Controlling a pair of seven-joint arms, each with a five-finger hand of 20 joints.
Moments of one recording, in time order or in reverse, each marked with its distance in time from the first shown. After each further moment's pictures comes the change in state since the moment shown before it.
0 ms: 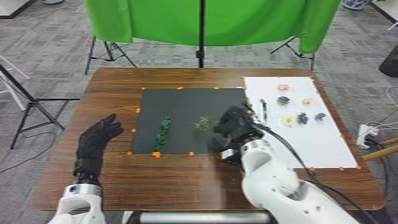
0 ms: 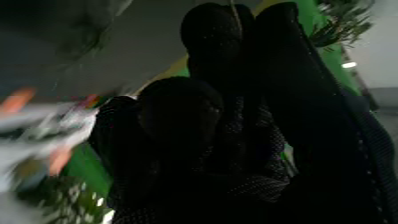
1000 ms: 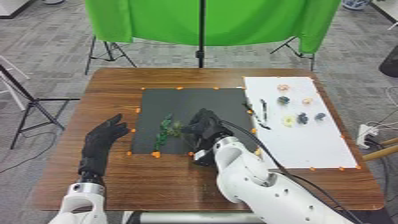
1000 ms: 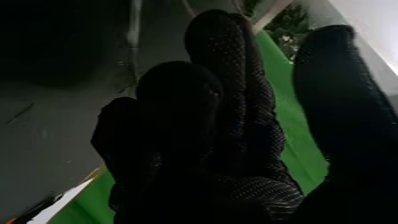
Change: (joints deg) left arm -0.6 0.0 0.5 0.2 0.2 -2.1 -1.4; right arm 9.0 -5.7 -9.6 7.1 9.0 1.1 -2.8
